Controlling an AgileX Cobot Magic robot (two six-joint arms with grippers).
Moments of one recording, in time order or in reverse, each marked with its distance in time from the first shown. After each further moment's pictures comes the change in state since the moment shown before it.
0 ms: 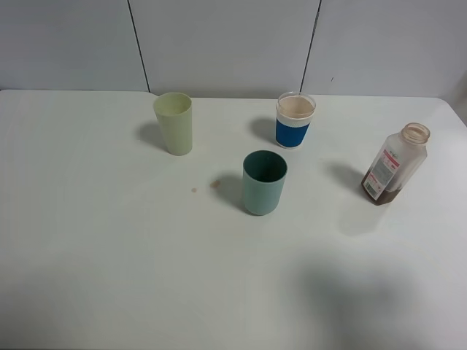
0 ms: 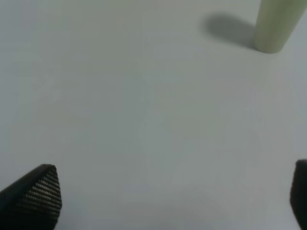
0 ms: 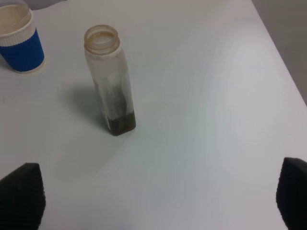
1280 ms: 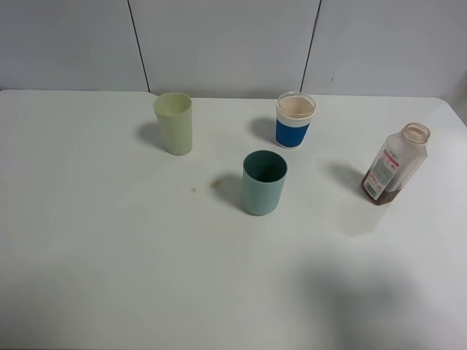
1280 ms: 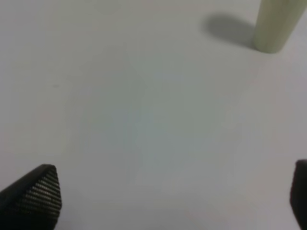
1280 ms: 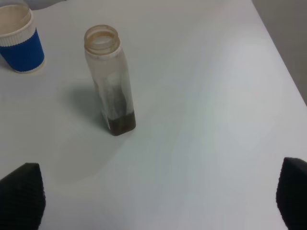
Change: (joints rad) left arm 0.000 0.000 0.000 0.000 0.000 0.000; right arm 0.000 0.000 0.000 0.000 0.000 0.000
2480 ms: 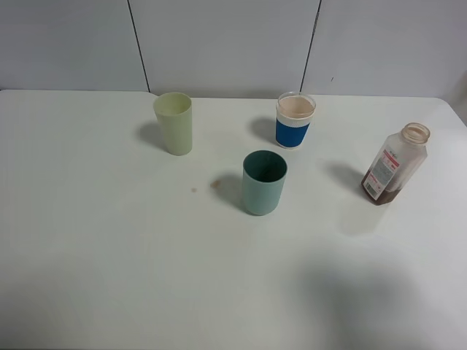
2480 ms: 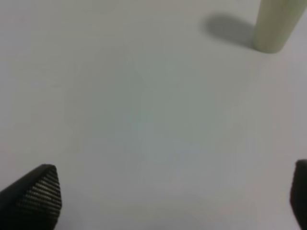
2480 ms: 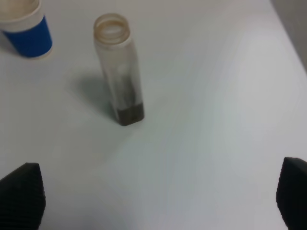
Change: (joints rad) left arm 0.000 0.000 0.000 0.000 0.000 0.000; right arm 0.051 0.079 -0.012 0.008 -0.022 0.000
